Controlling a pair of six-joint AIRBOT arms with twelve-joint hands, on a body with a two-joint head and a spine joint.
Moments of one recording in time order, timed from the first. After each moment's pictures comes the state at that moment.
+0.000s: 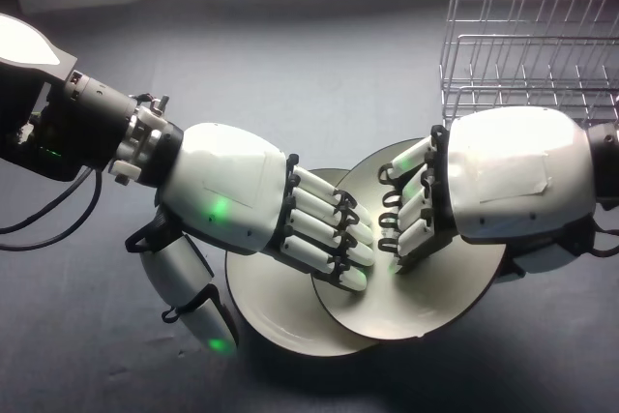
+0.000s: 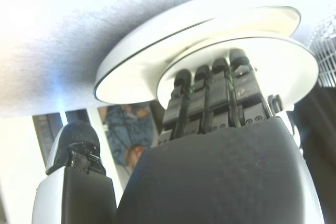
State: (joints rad) left arm 0.40 -1.36 1.70 1.80 -1.11 -0.15; right arm -0.51 -1.12 1.25 -1.19 0.70 -0.25
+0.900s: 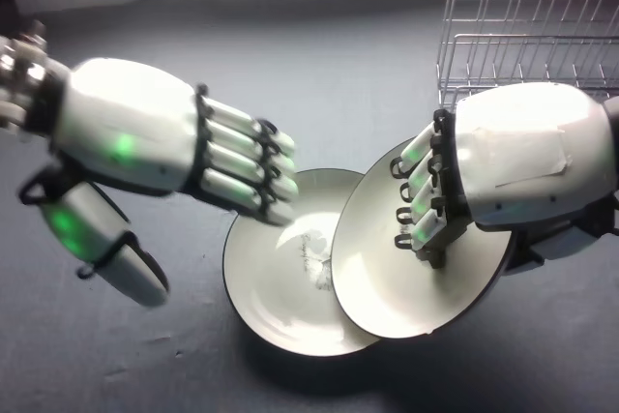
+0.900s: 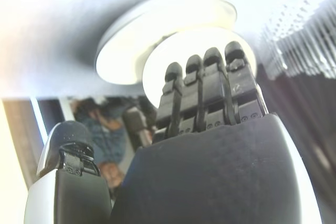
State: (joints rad) left arm 0.30 -1.08 1.54 1.75 -1.07 -0.25; right arm -0.46 -1.07 1.21 -1.14 0.78 -0.25
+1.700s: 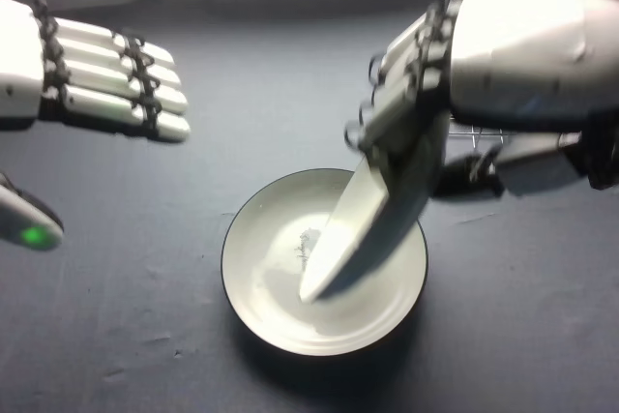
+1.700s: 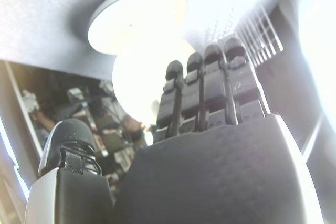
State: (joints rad) left arm 0.27 -0.83 1.47 1.61 -1.07 -0.31; right arm -0.31 -0.94 0.99 -0.76 0.69 -0.22
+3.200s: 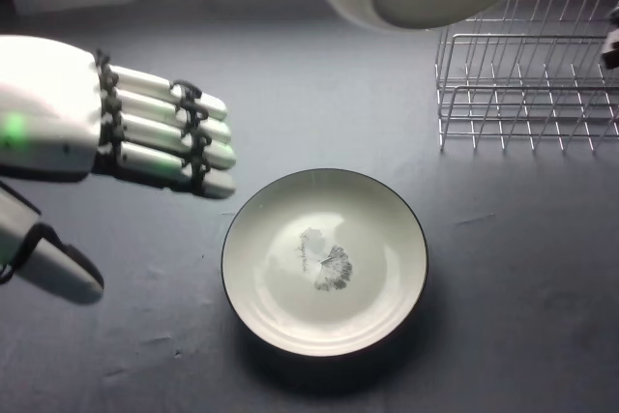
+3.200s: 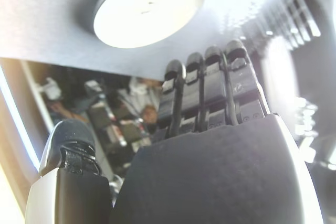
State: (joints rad) left arm 0.37 -0.89 1.41 1.60 -1.05 -0.19; right arm -0.08 -0.90 1.10 -0.10 0.33 -0.22
